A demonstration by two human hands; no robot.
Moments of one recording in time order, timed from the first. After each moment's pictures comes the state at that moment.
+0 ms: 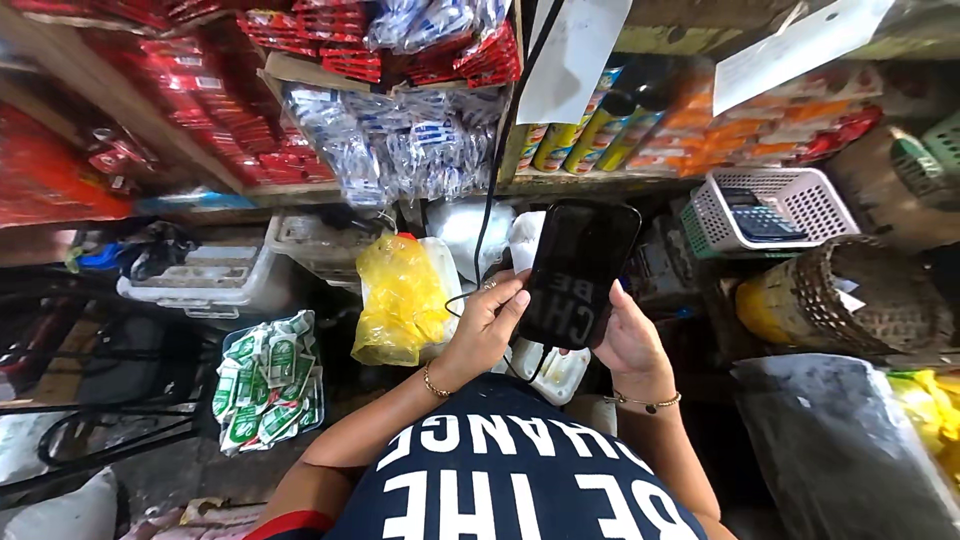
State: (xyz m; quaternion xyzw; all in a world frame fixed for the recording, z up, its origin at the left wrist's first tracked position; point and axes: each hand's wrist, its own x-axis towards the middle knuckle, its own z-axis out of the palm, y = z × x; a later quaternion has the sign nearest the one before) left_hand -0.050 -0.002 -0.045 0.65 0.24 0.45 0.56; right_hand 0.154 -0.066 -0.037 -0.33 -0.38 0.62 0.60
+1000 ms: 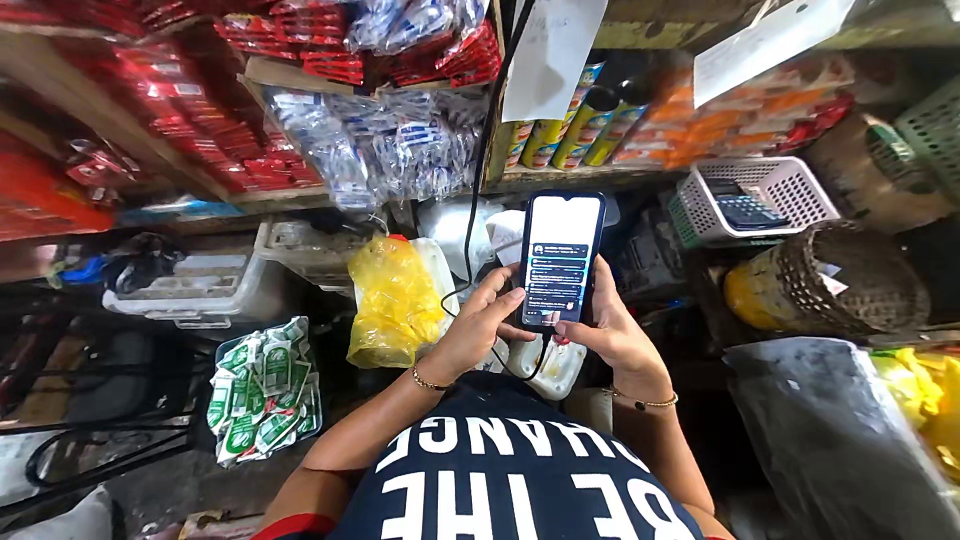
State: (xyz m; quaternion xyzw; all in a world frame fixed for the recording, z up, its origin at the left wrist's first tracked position) left_hand -0.053 0.000 -0.031 0.51 0.22 0.31 0.77; right_hand 0.157 -0.068 -0.037 -0.44 -0.52 0.51 0.53
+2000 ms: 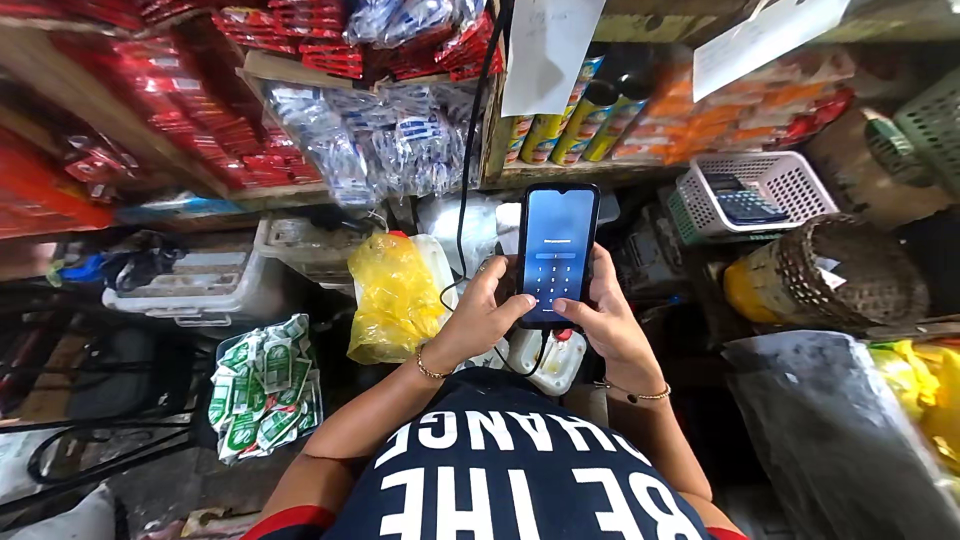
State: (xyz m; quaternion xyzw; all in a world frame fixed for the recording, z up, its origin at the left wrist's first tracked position) left_hand -0.050 0.004 -0.027 0.63 0.26 0.34 0.65; right_hand 0.144 -0.064 -0.037 -0.47 -0.49 0.46 0.57
